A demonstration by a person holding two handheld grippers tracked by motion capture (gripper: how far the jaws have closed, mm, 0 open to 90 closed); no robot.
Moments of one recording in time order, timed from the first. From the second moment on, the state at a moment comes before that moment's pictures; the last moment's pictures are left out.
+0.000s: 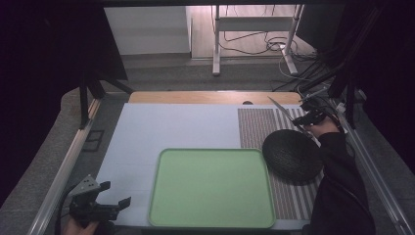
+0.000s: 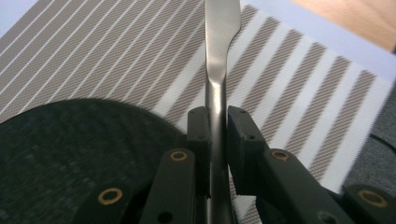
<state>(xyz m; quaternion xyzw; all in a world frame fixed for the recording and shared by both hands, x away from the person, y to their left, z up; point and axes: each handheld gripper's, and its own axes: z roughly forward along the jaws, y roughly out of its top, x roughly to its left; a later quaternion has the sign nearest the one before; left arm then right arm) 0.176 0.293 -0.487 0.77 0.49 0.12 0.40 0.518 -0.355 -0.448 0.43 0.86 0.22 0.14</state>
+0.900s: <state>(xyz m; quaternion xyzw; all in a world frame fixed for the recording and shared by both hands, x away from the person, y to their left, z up) 0.177 0.292 -0.486 0.77 0.48 0.12 0.39 0.423 -0.287 -0.451 0.37 0.89 0.24 0.11</state>
